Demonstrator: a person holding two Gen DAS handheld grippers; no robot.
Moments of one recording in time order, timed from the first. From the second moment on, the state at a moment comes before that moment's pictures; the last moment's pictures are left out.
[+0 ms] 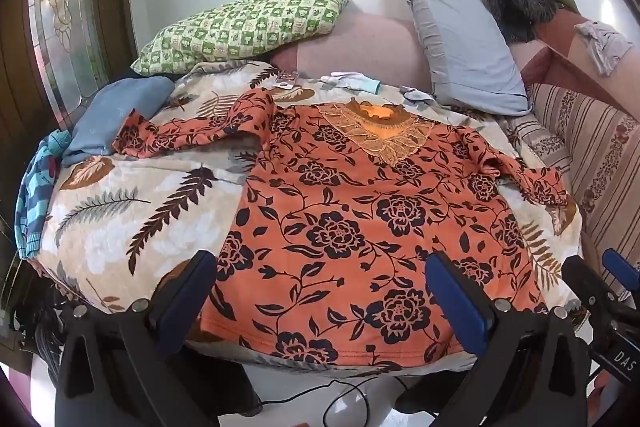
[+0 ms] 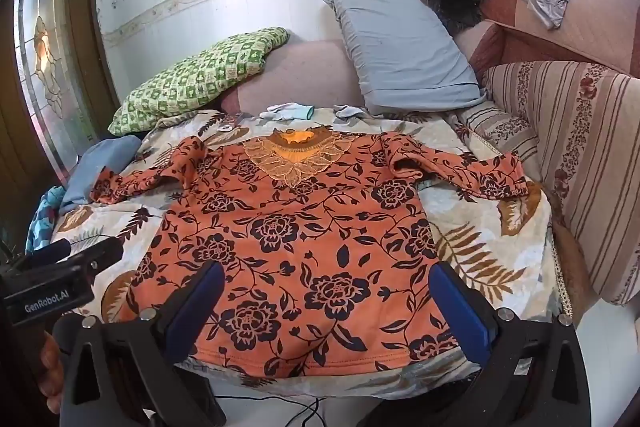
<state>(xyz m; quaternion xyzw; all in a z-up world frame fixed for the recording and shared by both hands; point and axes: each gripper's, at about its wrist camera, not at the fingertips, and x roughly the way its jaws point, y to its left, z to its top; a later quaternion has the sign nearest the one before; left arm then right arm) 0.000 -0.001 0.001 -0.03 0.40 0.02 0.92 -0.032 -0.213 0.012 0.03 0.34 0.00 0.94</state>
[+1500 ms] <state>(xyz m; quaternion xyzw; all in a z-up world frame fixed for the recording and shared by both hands) -0.004 0.004 0.000 -0.05 0.39 0.03 0.92 -0.030 -0.209 0.020 0.01 0.33 -0.01 0.94</state>
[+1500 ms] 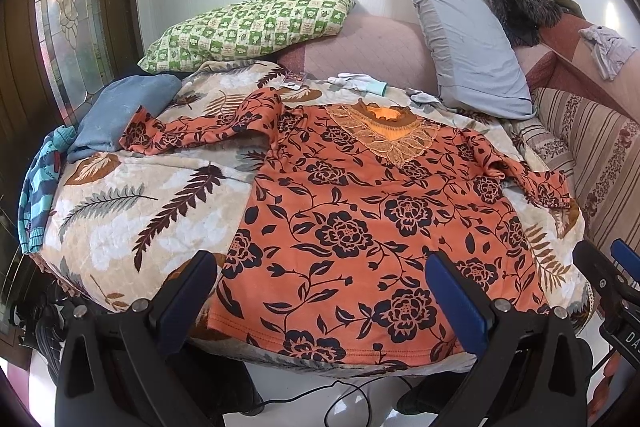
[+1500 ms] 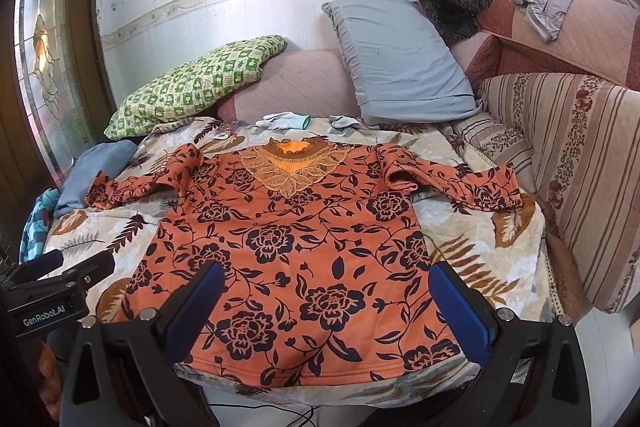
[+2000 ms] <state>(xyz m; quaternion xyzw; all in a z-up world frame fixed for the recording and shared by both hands) -0.004 0.007 -0.001 -0.05 0.39 0.03 0.92 -0.029 -0.206 0.020 0.01 0.33 -0.01 0.95</state>
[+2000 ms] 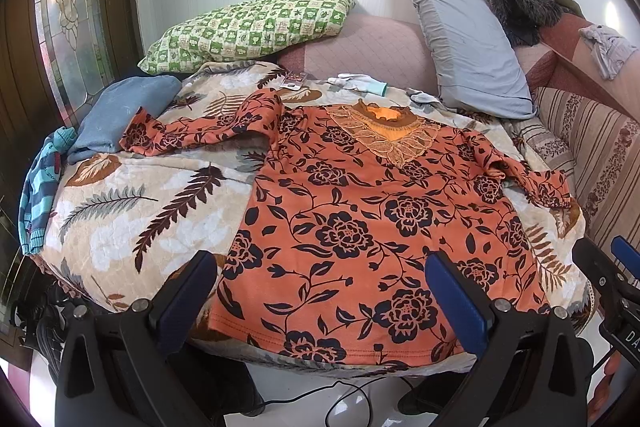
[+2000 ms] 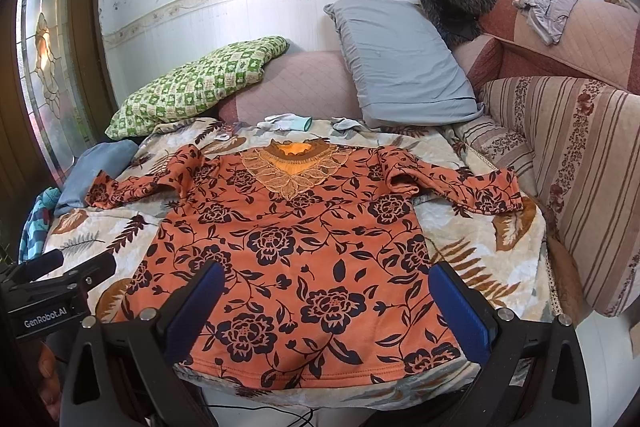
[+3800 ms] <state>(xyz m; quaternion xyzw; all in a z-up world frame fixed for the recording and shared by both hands) 0.053 0.060 -0.052 -0.10 0.43 0.06 0.89 0.045 -0.359 -0.029 0.26 0.38 0.02 0.89</state>
